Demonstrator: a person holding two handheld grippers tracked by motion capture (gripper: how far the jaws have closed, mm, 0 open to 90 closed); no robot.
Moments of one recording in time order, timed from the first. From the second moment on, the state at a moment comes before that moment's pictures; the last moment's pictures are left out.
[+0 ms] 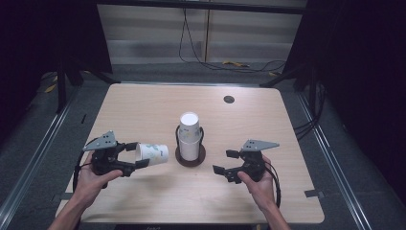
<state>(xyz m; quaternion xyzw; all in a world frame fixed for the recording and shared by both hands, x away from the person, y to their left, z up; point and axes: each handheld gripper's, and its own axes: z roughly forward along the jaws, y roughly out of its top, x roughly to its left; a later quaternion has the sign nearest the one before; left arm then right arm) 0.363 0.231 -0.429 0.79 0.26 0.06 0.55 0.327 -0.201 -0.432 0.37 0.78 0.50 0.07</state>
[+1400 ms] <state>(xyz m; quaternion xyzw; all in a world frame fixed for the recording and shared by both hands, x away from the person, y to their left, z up) 0.452 0.212 -0.402 0.89 0.32 0.08 0.33 0.327 -0.201 -0.436 0.37 0.78 0.49 0.07</state>
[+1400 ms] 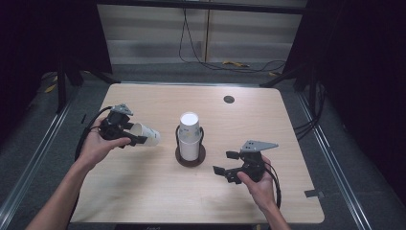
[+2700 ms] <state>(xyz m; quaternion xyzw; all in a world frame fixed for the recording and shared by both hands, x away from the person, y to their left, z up) 0.478 0.177 -0.422 0.93 0.30 0.08 0.21 0.327 -0.202 -0.438 0.38 0.79 0.49 0.07</state>
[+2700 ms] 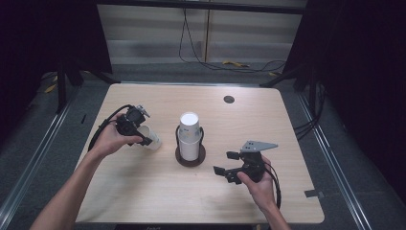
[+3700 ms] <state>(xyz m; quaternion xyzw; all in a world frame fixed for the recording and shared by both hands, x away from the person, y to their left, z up) 0.481 0.168 -0.427 0.90 0.33 0.10 0.27 0.328 -0.202 -0.440 0.38 0.79 0.48 0.07</state>
